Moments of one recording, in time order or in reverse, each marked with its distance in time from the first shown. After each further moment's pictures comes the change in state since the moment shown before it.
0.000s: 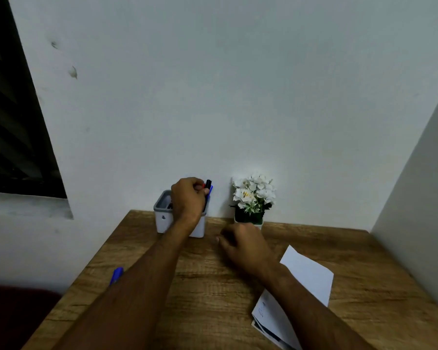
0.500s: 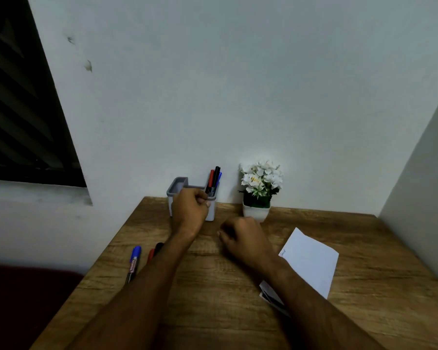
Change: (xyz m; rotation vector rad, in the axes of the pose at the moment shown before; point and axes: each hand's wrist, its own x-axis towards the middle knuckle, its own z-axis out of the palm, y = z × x) left_hand -0.055 -0.024 -0.034 0.154 -0.108 -0.015; right_hand -0.024 -0.025 0.011 0.014 0.012 -0.023
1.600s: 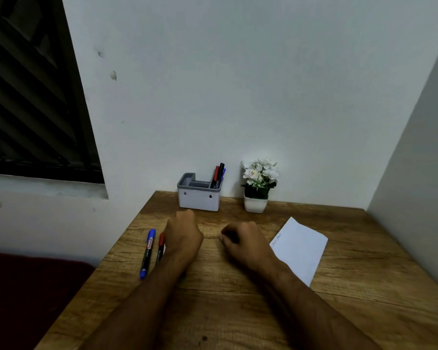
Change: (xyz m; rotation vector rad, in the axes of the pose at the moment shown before) left_hand -0.083 -0.002 -0.047 0.602 -0.149 -0.124; right_hand -0.060 -0.035 -0.011 0.146 -0.027 0.047
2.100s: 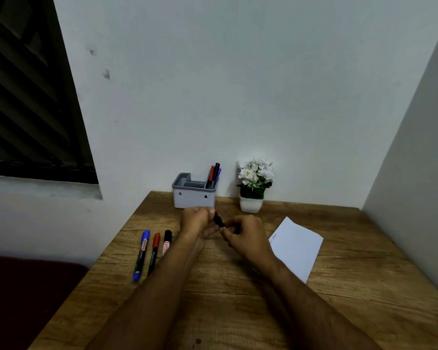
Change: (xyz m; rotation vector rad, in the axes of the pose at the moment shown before) left_hand 0.002 0.045 -0.003 -1.417 -0.281 -0.480; right_hand 0.007 0.005 -0.007 0.143 0.131 0.143
